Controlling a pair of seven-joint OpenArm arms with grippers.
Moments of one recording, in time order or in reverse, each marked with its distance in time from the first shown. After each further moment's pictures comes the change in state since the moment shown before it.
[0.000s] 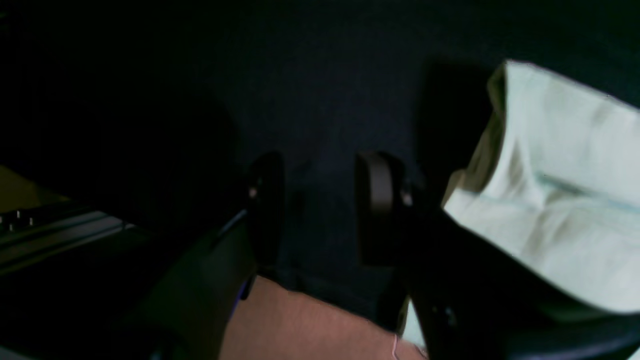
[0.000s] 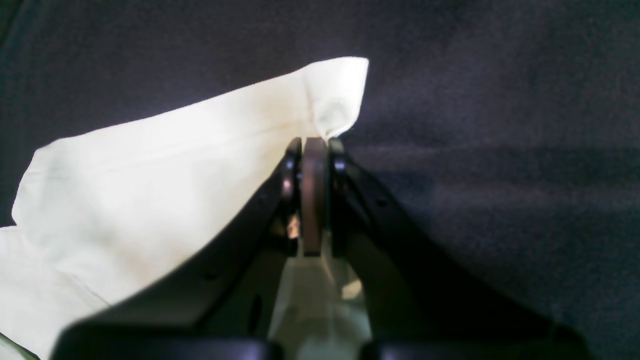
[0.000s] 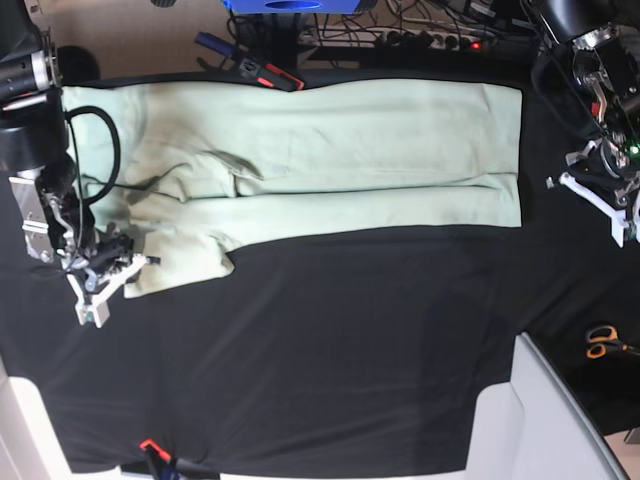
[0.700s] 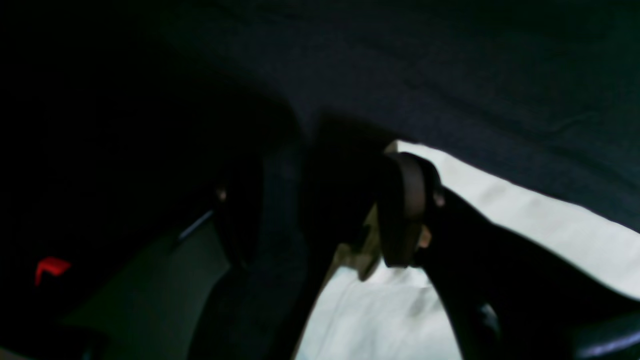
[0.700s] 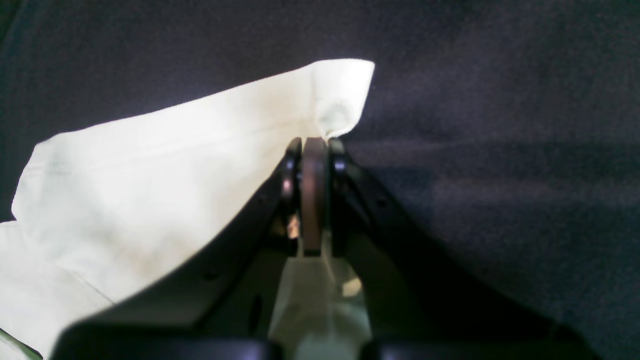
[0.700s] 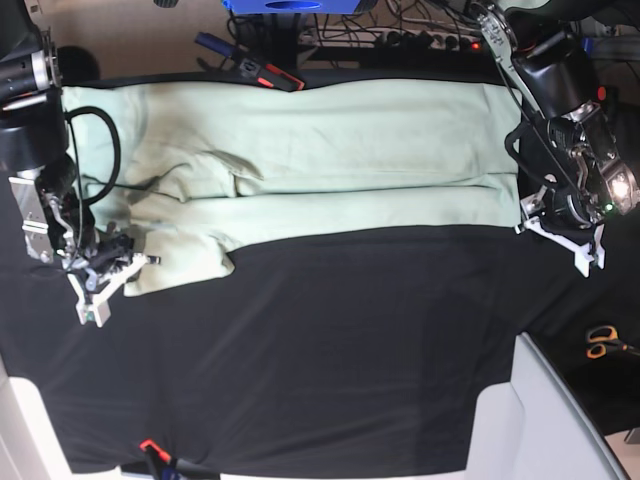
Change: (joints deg) left arm -15.3 3.5 0.0 -21.0 0.3 0.1 0.0; right arm -0.1 0.0 0.0 0.3 0.2 0.0 -1.1
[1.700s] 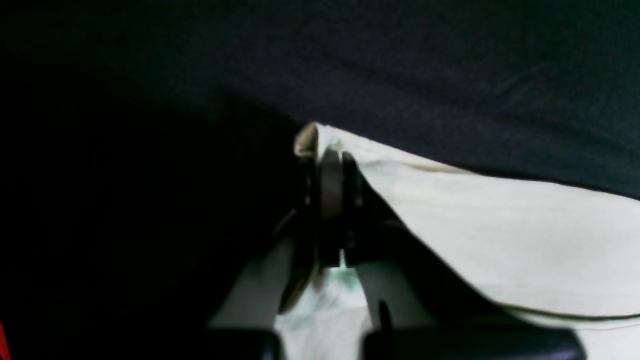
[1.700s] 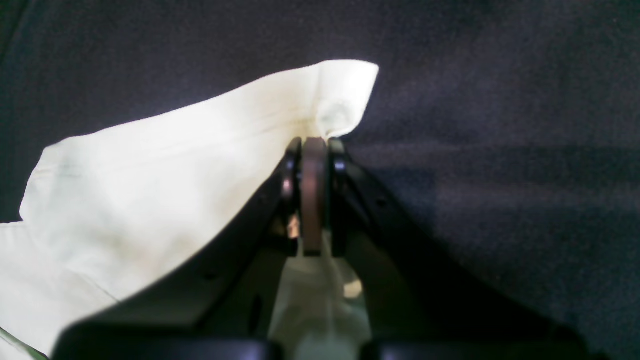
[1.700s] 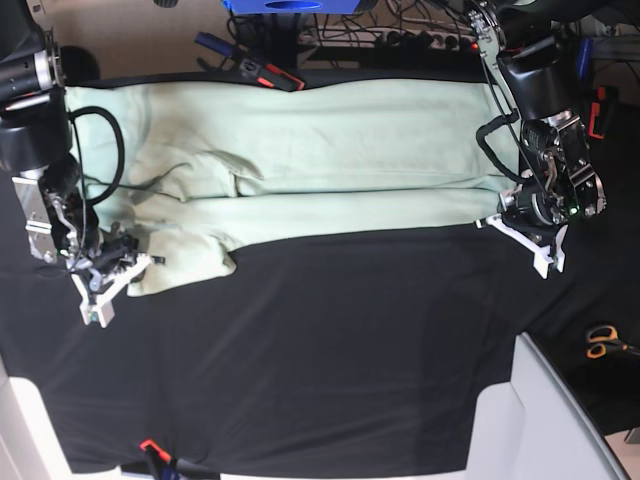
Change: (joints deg) left arm -0.3 1.3 6.9 -6.5 -0.4 0.0 -5.4; right arm 0.0 -0.7 0.0 0.0 0.0 0.0 0.0
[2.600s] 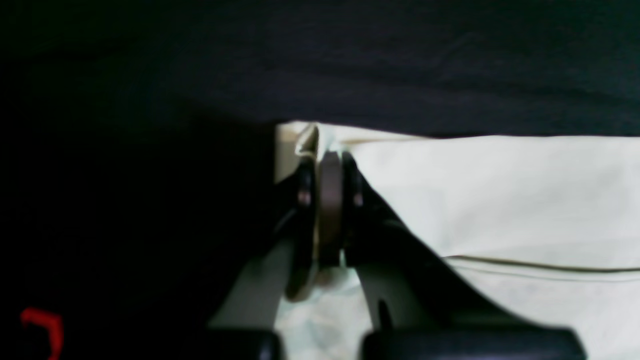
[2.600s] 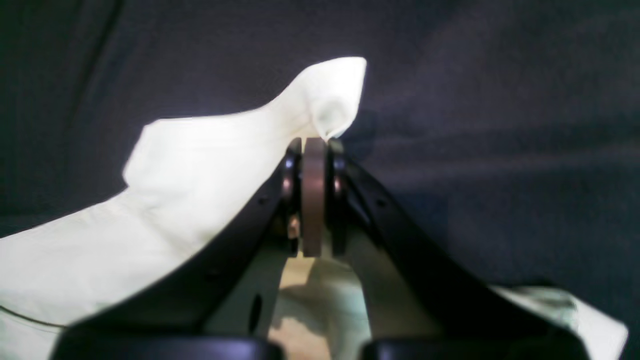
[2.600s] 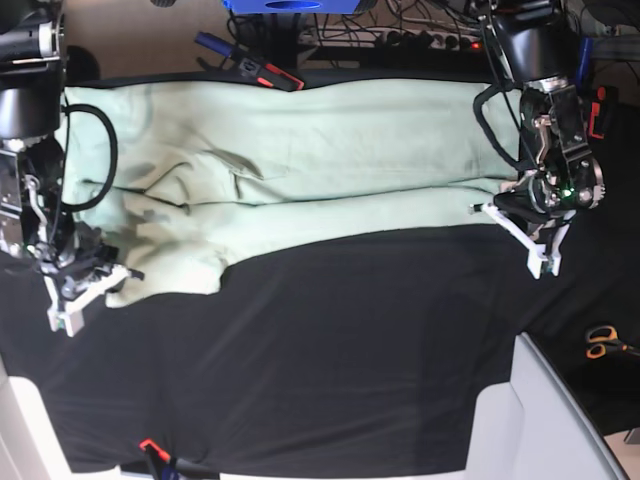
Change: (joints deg) left arm 8.0 -0.3 6.8 15.9 0.2 0.0 0.9; right arm -8.1 -0.2 14.3 20.6 -0.1 -3.6 -13.0
